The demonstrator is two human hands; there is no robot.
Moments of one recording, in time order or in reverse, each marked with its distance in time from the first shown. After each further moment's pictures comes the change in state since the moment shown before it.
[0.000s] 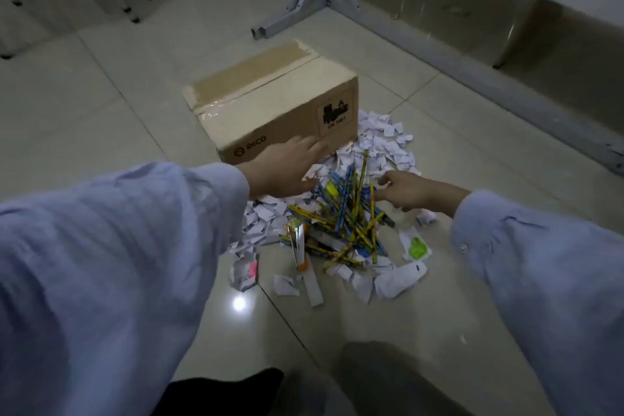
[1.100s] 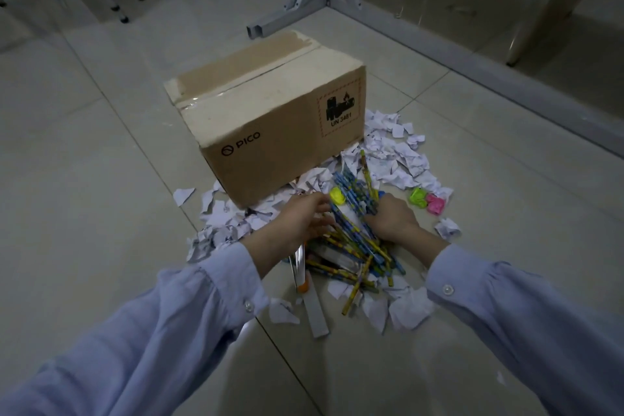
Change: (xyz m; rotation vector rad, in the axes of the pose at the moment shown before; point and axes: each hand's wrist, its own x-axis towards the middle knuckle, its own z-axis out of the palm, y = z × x) left_hand 0.016 0.044 0.103 -1.848 0.021 -0.939; right_hand 0.060 0.006 0.081 -0.012 0.291 0.092
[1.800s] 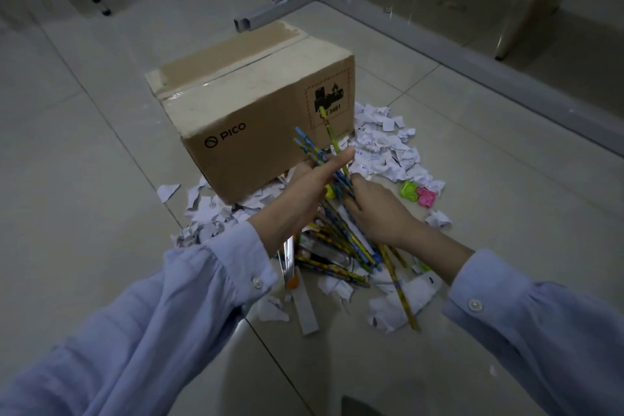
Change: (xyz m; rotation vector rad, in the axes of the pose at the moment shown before) left_hand 0.001 0.021 0.031 -0.049 -0.177 0.321; right_hand -0.034 -0.007 -0.013 -0.032 0.113 -0.607
